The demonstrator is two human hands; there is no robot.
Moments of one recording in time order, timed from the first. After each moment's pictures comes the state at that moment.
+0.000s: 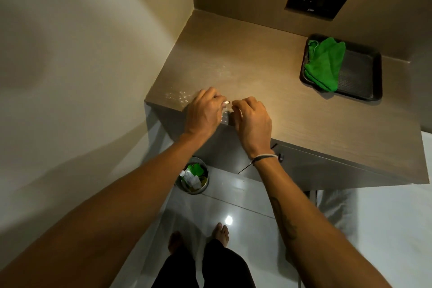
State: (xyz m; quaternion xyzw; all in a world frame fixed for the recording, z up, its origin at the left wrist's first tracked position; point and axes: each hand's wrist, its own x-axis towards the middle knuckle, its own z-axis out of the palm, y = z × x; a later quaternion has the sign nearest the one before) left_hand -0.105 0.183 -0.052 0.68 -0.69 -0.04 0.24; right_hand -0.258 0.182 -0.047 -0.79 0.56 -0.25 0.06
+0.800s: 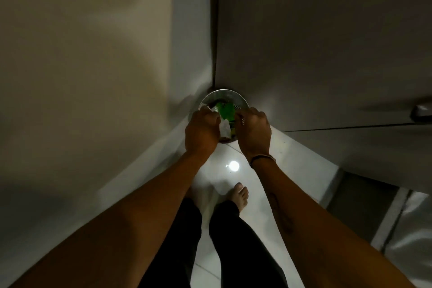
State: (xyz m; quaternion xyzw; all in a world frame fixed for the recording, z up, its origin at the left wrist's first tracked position) left_hand -0.030 0.347 -0.484 0.84 -0.48 -0.24 0.09; right_hand -0.152 0.289 -0.473 -0.77 0.58 -0.02 0.25
